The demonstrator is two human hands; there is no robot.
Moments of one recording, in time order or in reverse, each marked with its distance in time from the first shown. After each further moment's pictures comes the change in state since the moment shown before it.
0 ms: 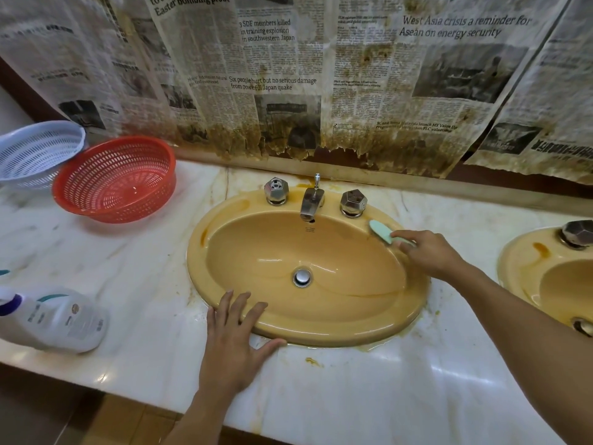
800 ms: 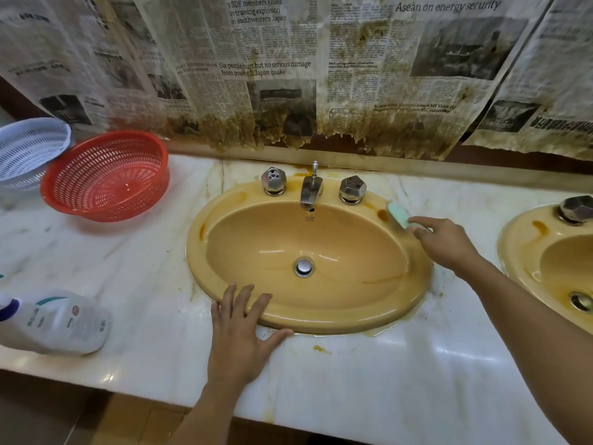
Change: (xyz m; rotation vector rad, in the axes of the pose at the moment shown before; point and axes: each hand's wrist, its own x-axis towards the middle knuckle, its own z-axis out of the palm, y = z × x) left_hand 0.001 -0.005 0.005 -0.002 0.012 0.024; right_hand -0.030 -0.004 -0.003 0.209 0.156 0.152
